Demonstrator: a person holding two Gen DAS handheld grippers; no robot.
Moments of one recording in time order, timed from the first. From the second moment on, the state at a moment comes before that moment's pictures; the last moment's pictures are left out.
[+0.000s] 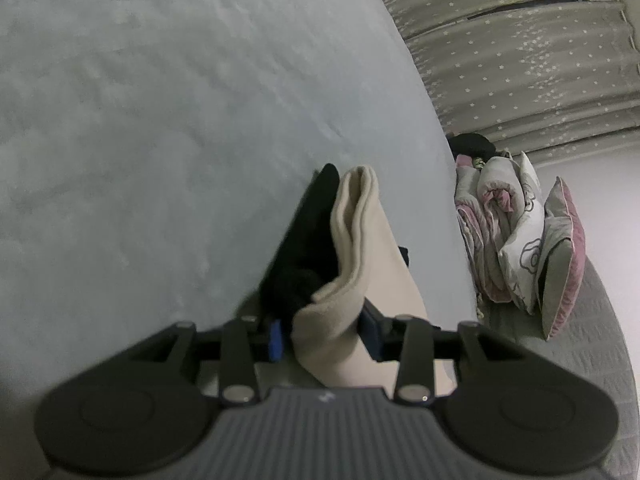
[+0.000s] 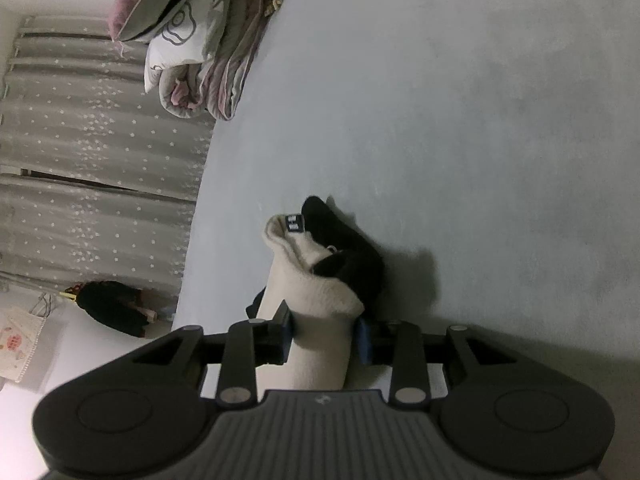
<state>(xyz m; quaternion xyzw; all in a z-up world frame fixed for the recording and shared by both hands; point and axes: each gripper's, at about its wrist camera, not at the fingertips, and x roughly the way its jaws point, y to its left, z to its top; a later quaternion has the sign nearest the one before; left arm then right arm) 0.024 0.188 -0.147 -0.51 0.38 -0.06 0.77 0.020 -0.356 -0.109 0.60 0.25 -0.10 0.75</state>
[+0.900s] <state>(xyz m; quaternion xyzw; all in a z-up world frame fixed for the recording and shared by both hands) 0.041 0.212 -0.123 -0.45 0.39 -0.08 0.80 0.001 -0.356 -0.056 0.47 0.22 -0.12 0.85</state>
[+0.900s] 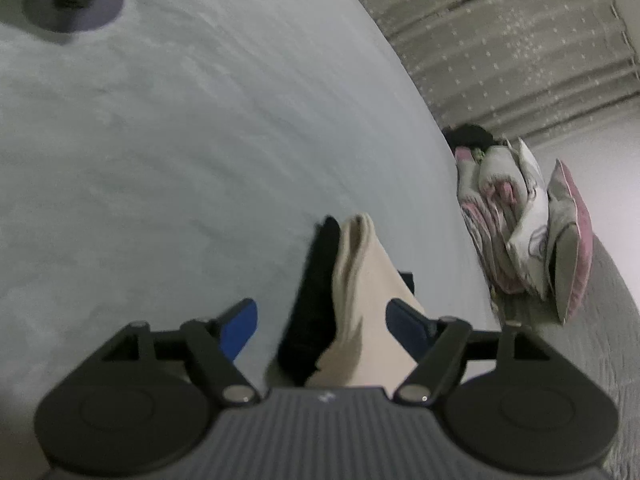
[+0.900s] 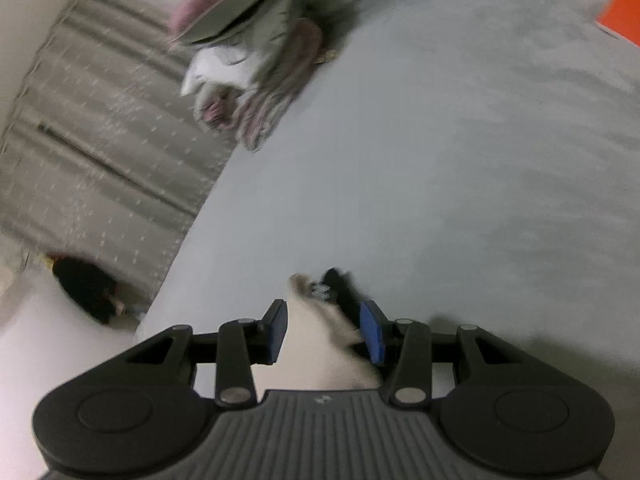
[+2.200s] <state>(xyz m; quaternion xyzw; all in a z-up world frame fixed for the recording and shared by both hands) 0.062 0.195 -0.131 -0.37 0.41 -0.12 0.83 0.037 -0.288 -0.060 0.27 0.28 -0.15 0.91</state>
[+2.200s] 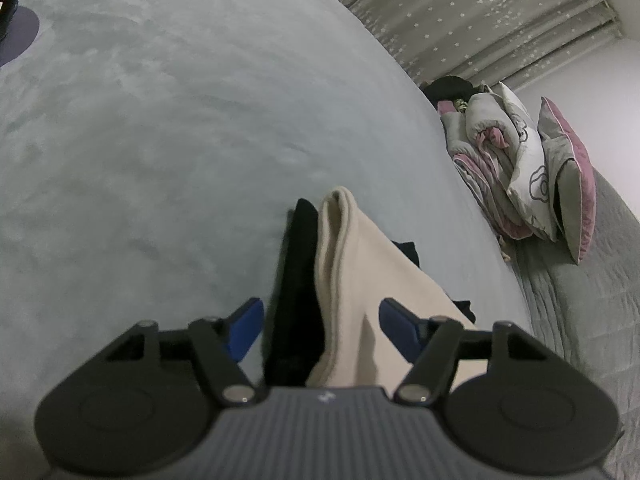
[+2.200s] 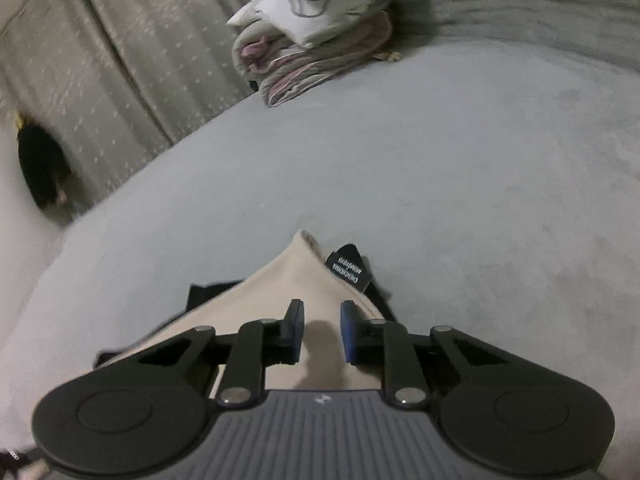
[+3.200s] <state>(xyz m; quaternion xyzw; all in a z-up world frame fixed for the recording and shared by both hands) 0.058 0.179 -0.112 -0.39 0.40 -0.11 0.82 0.051 -0.146 -0.050 0.11 0.30 0.07 0.95</state>
